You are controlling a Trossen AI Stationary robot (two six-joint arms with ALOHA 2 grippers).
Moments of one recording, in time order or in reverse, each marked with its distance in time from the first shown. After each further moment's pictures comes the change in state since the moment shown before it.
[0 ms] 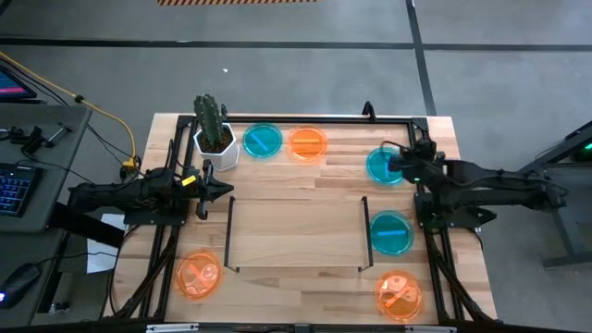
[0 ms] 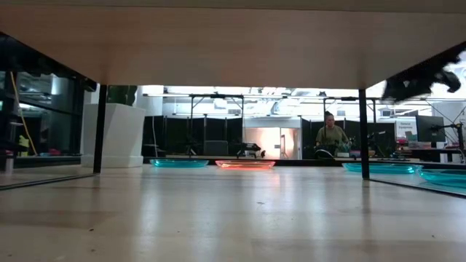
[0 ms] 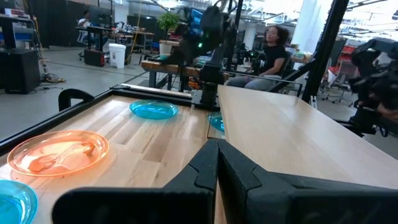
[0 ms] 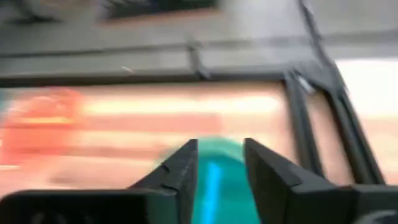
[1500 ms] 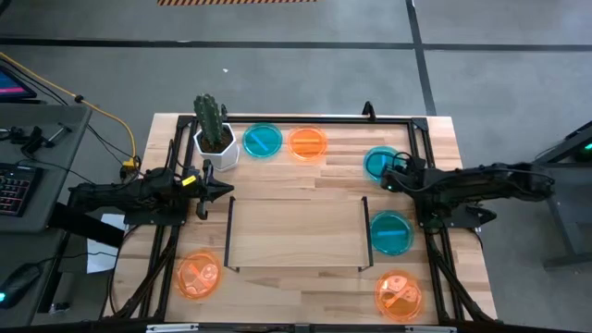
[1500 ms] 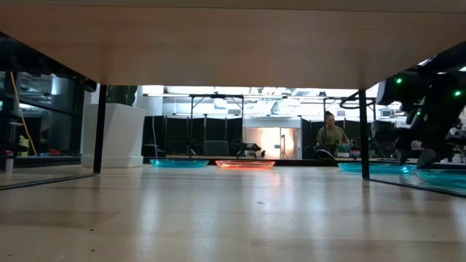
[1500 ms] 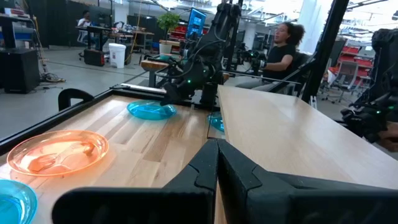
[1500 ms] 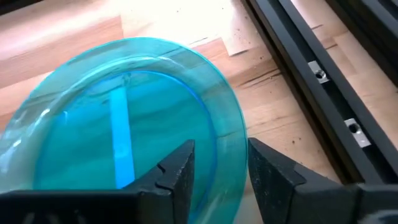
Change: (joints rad) left arm 0.000 0.000 0.000 0.000 0.000 -0.002; right arm -0.112 0.440 -0.267 0.376 -0.150 0.441
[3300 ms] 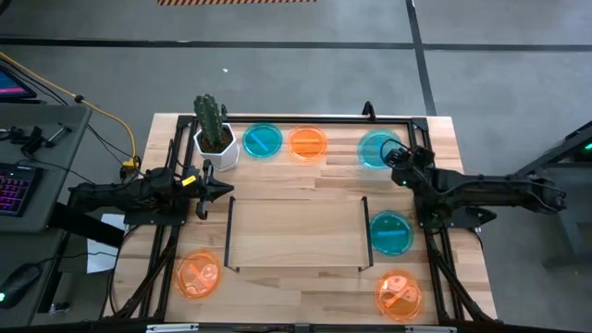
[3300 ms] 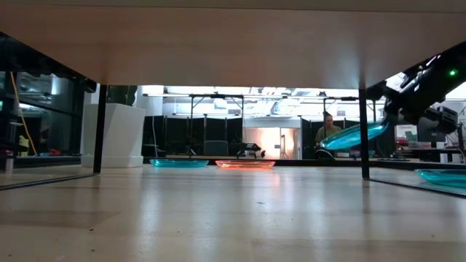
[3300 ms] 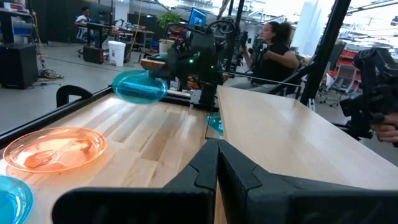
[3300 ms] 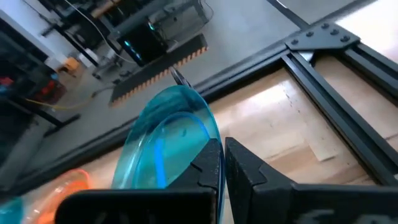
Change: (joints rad) left arm 0.000 0.000 0.000 0.000 0.000 -0.026; right arm 0.053 -0.405 0.002 0.141 0.302 -0.217
